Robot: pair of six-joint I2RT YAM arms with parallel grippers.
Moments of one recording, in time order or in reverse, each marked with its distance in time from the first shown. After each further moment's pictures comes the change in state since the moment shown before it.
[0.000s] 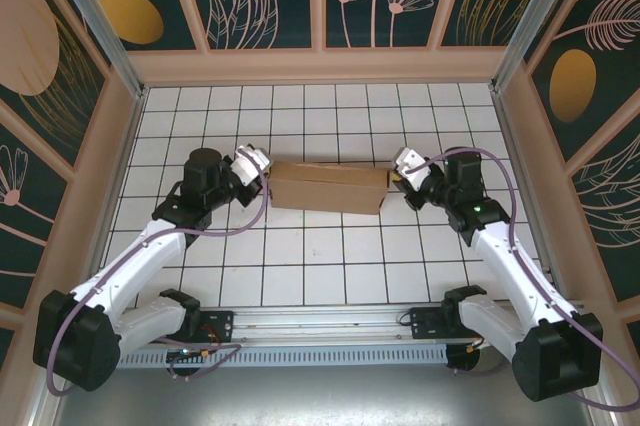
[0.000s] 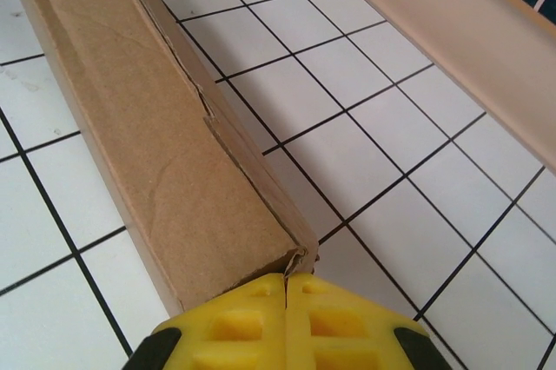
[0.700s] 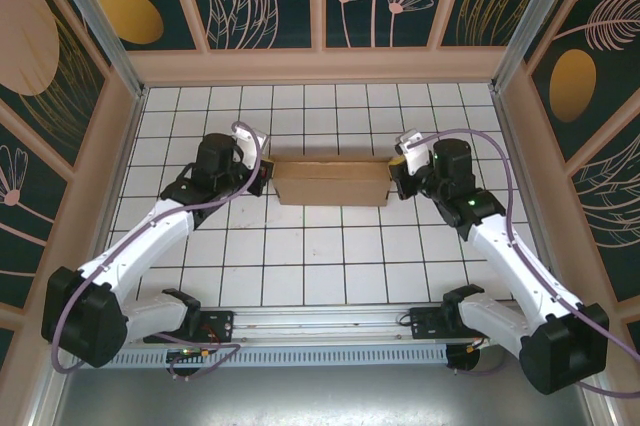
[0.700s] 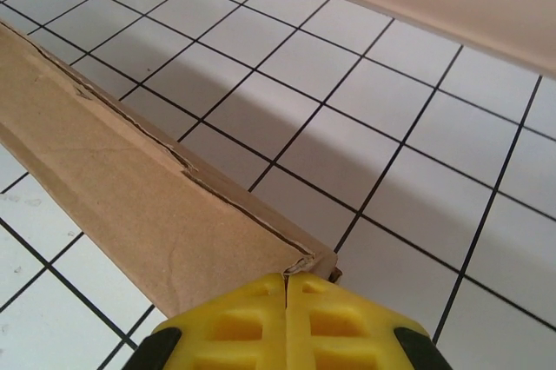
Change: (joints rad) left arm -0.032 0.138 0.169 -0.177 -0.037 -0.475; right arm 0.099 0.040 0.090 -0.021 0.190 0.440
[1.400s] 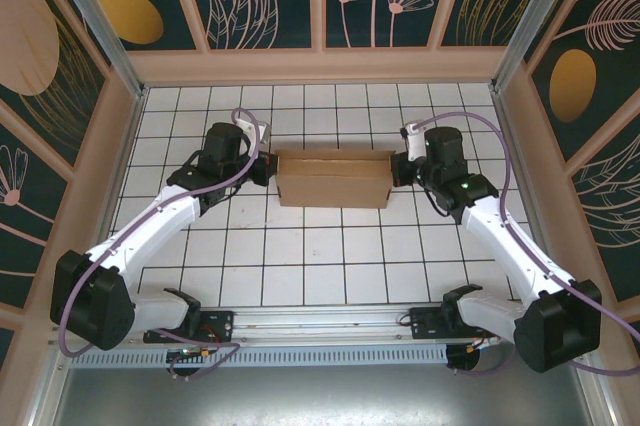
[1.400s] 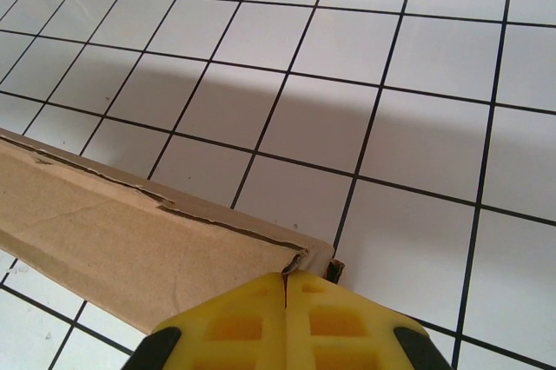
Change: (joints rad) left arm -0.004 0.085 0.099 -0.071 0.010 -0.169; right arm 0.007 0.119 0.103 -0.077 0.101 0.285
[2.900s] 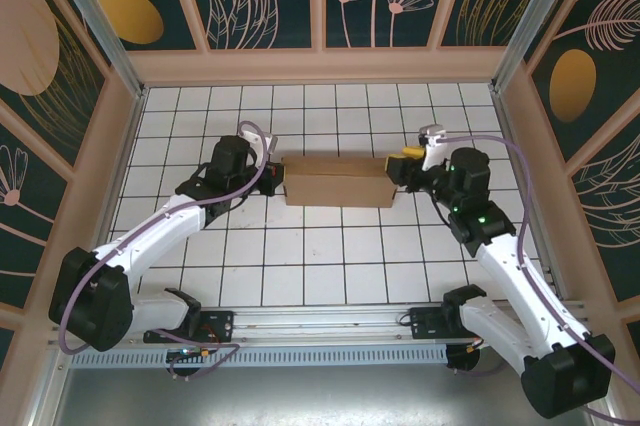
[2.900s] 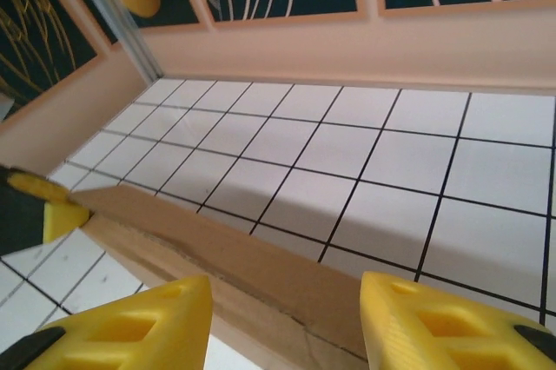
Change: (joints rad) left arm -0.045 -0.004 -0.114 0.125 -0.011 -0.029; right arm -0.052 -0.256 -0.174 0.264 -0.158 0.081
